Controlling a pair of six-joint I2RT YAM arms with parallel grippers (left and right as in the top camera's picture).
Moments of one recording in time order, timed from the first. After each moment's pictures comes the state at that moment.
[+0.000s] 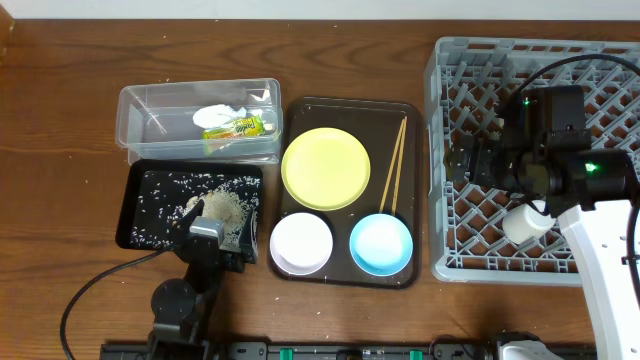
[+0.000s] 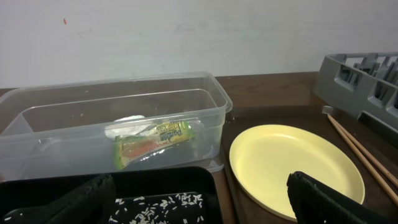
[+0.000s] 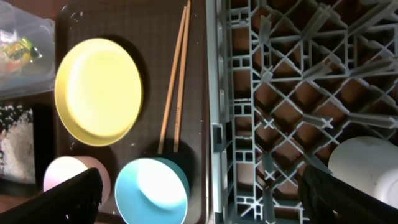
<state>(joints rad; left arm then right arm) -0.13 0.01 0.03 -0.13 0.08 -0.04 0.10 1.31 1.31 -1.08 -0.19 0.29</state>
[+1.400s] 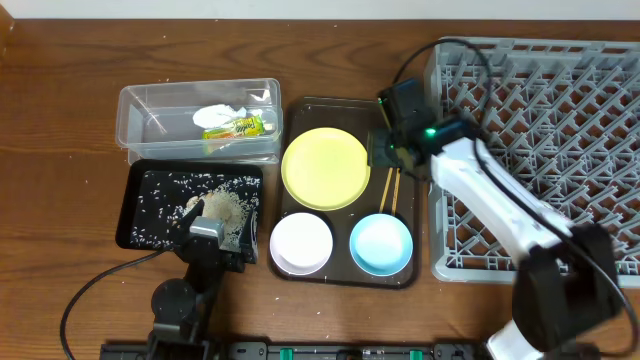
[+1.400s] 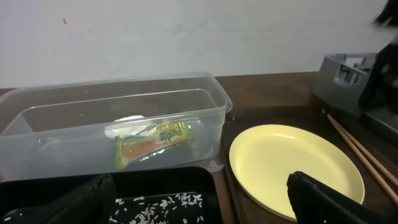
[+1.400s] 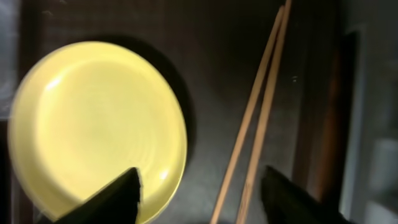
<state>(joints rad) -0.13 0.01 0.03 -0.13 0.08 -0.04 0.47 1.78 1.31 -0.67 0.04 0.50</state>
